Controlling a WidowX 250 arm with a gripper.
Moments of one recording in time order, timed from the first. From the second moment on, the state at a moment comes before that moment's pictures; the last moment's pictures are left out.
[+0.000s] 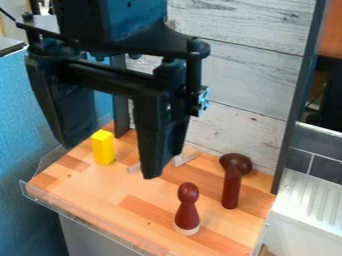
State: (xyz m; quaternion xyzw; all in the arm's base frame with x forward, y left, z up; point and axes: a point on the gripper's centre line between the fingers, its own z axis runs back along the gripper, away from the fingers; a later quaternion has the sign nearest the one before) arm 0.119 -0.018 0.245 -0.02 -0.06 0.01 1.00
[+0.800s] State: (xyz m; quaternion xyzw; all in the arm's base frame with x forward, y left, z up) arm 0.203 0.058 0.189 0.05 -0.05 0.15 0.99
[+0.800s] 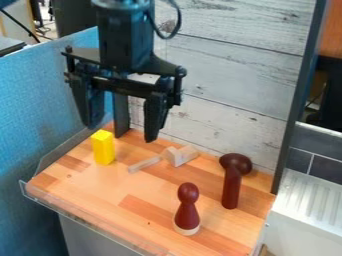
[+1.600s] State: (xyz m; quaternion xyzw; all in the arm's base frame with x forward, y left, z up) arm 0.263 0.166 0.127 0.03 -0.05 0.29 0.96
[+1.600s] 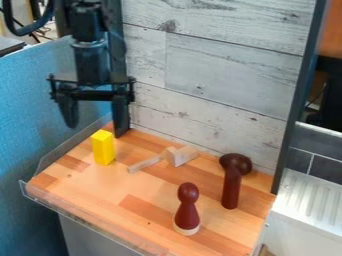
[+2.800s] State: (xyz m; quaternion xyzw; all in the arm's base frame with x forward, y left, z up) arm 0.375 0.208 0.073 0.11 -0.06 0.56 0.82
